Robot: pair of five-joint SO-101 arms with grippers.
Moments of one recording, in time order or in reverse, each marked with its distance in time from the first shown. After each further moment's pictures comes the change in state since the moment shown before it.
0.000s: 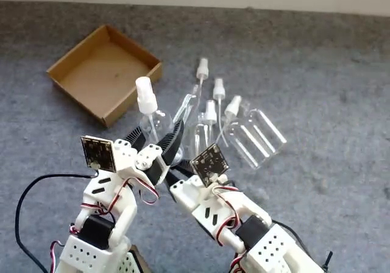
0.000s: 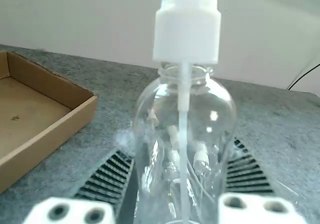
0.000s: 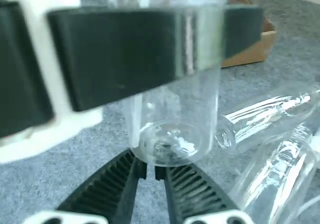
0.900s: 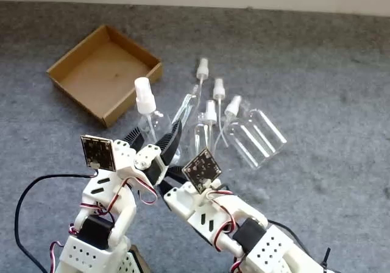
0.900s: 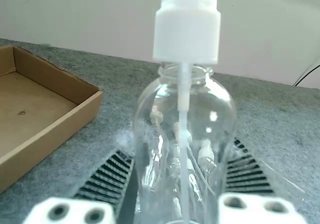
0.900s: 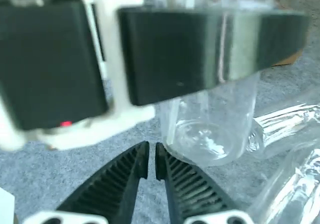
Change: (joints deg) left arm 0.0 -0.1 0.0 1.5 -0.2; right arm -4.7 0.1 0.1 0.0 0.0
